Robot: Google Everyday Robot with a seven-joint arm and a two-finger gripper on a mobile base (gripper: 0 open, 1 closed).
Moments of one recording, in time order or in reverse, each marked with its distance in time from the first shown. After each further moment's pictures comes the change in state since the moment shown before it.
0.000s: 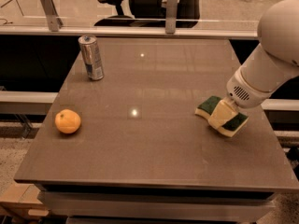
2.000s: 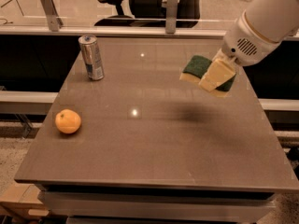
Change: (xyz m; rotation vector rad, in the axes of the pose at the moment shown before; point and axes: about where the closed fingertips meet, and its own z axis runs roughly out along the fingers) arm -0.072 0.023 -0.091 -0.052 -0.179 -0.265
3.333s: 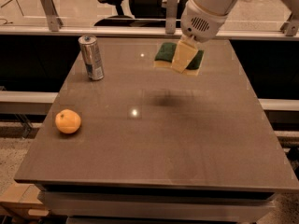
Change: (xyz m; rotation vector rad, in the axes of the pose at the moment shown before) arm -0.083 -0.016 0.029 -0.005 0.099 -0.181
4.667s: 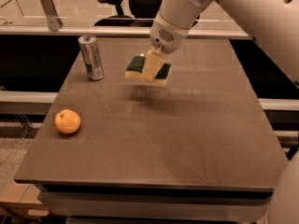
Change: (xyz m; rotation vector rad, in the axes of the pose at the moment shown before) arm -0.059 0.018 0.068 -0.201 -0.053 -0.035
